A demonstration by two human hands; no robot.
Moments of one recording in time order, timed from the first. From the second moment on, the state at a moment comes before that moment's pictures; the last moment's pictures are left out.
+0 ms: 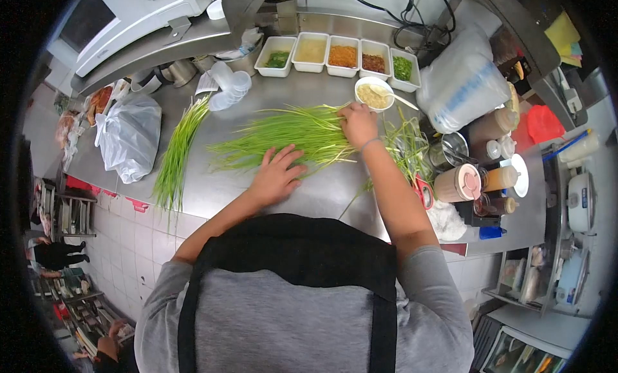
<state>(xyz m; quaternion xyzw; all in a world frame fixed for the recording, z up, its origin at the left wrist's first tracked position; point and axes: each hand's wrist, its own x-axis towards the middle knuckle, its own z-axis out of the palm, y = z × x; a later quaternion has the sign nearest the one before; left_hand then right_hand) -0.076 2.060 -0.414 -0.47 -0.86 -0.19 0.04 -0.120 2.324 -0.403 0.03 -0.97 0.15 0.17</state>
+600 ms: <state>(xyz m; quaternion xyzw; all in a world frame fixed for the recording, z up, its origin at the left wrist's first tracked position) -0.075 2.106 -0.291 -0.32 -0.78 -0.54 -0.09 -0.016 2.291 -0.252 0.08 -0.87 0.37 0.31</state>
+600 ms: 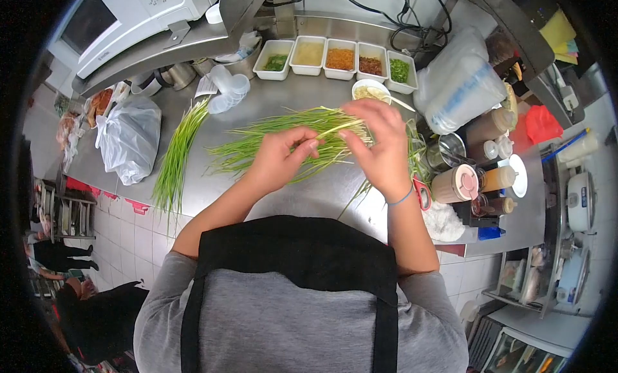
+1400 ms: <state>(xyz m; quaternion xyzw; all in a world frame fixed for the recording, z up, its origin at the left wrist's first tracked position) -0.060 2.106 -0.321 -0.22 -0.64 -0.70 -0.23 -0.014 2.278 -0.325 -0.03 -0.69 0.73 0.05</state>
